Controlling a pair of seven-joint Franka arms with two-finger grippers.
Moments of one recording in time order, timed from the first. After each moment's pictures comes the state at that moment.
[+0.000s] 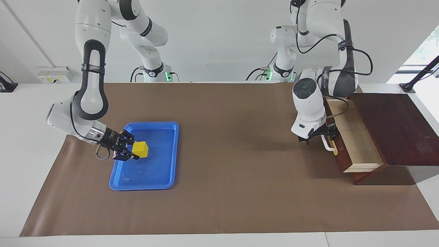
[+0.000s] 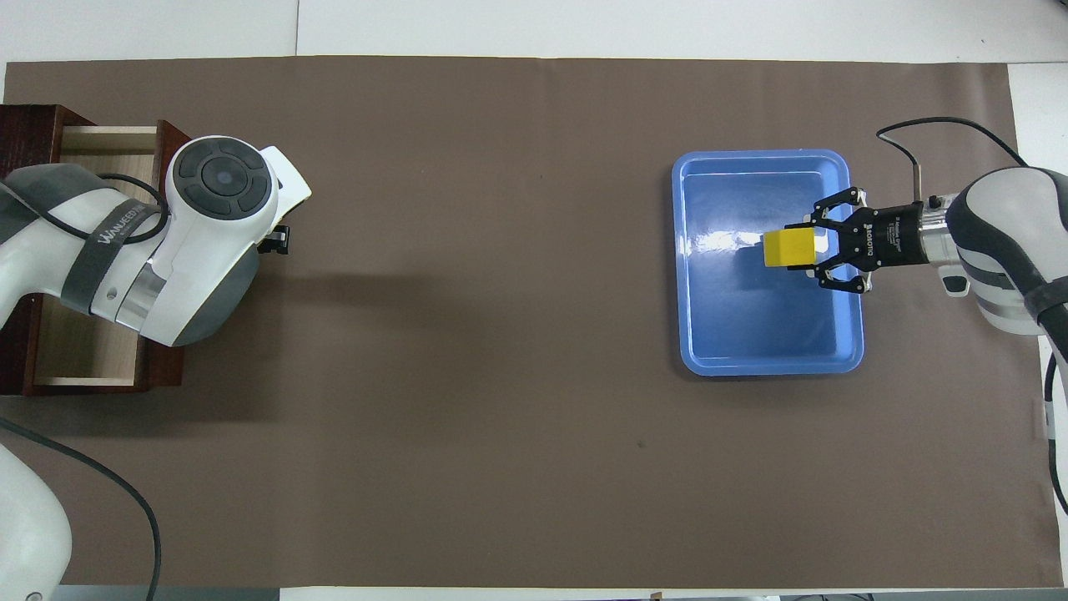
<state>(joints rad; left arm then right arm) -0.17 0.24 -0.11 -1.86 0.58 2.00 -0.40 -0.11 0.38 -0.09 -1.89 0.84 2.02 0.80</state>
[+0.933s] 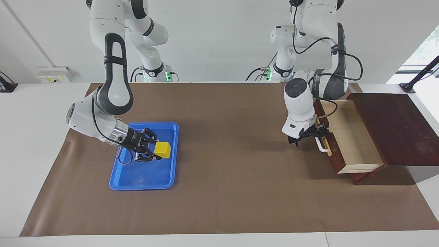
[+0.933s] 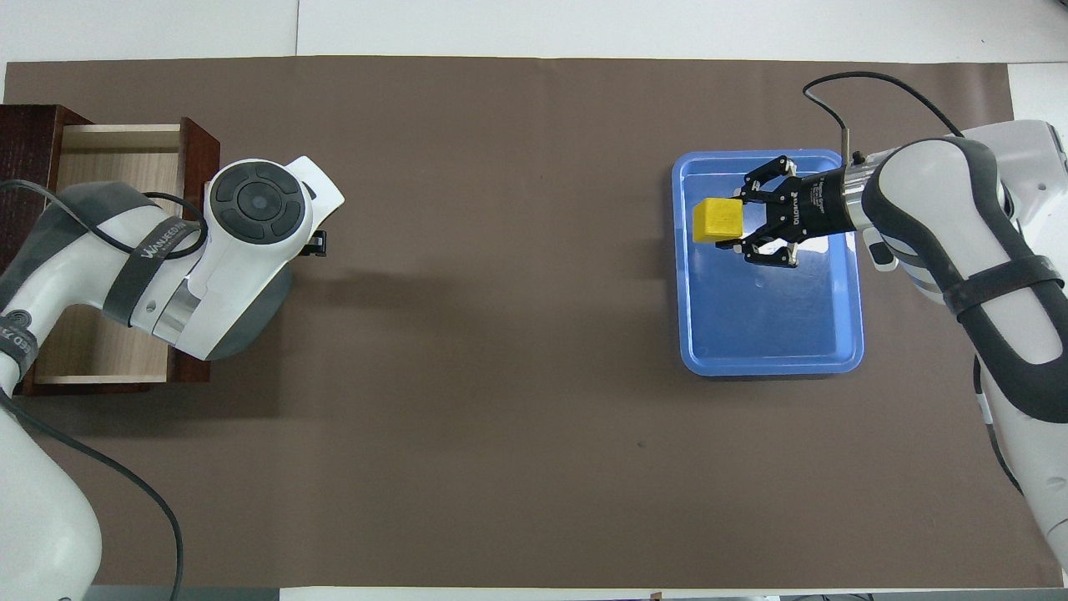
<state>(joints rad) -0.22 0.24 -0.12 -1.90 0.53 2.08 -0.51 0.08 0.39 -0.08 -1.79 0.84 2.02 1.20</state>
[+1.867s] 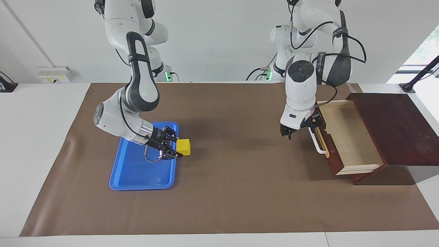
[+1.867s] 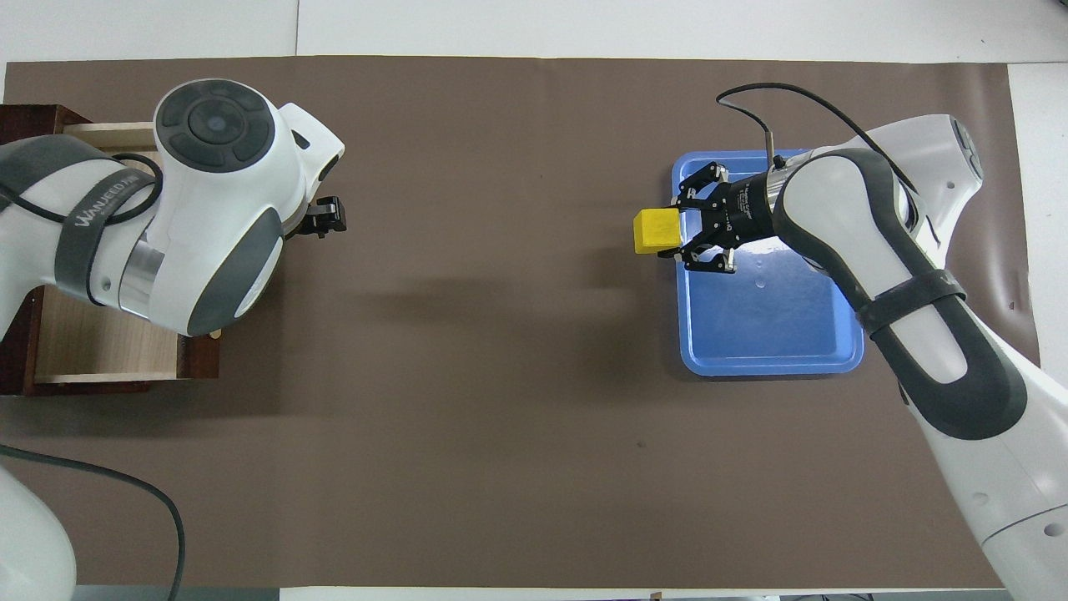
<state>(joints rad) -0.26 0.24 -0.12 -1.64 0.29 1.80 -0.61 0.20 0.40 -0.08 -1.78 0.83 2.06 1.24</state>
